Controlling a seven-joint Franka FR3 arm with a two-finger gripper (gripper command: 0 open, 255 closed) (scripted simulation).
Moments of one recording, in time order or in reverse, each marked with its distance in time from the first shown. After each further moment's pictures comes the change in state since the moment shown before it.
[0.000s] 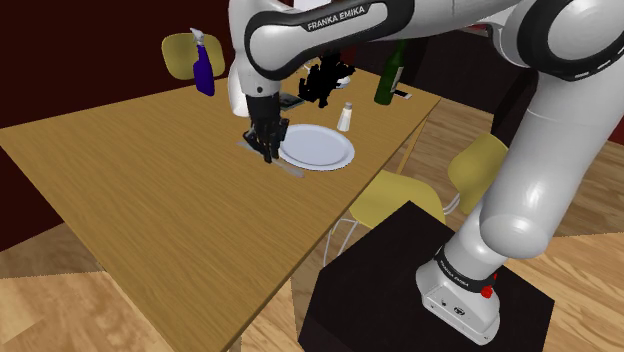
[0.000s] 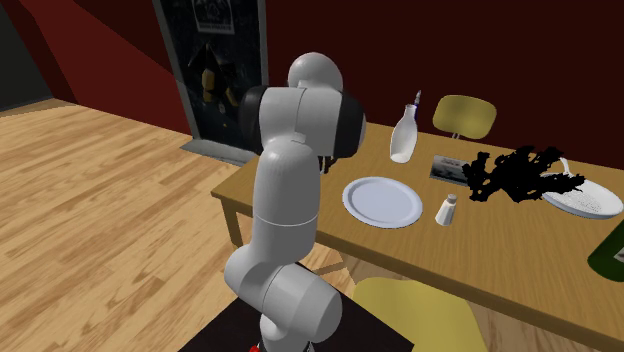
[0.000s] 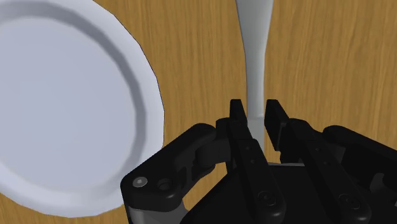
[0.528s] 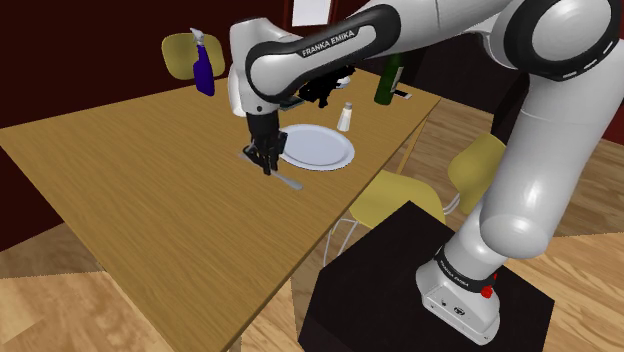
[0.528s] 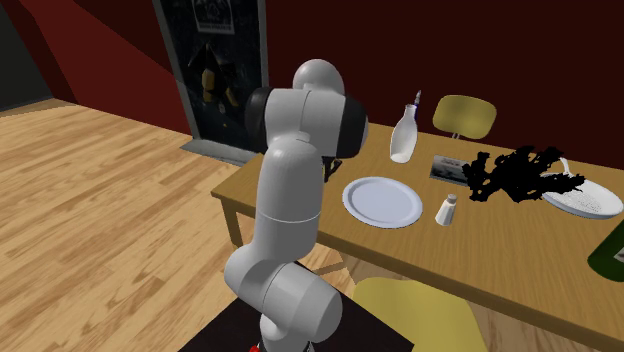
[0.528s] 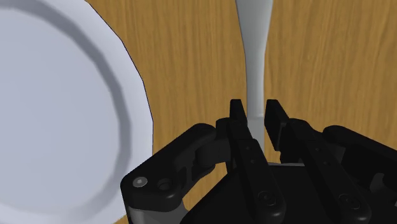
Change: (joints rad) arm 0.003 0.043 -0.005 -0.056 -0.017 0.096 0.008
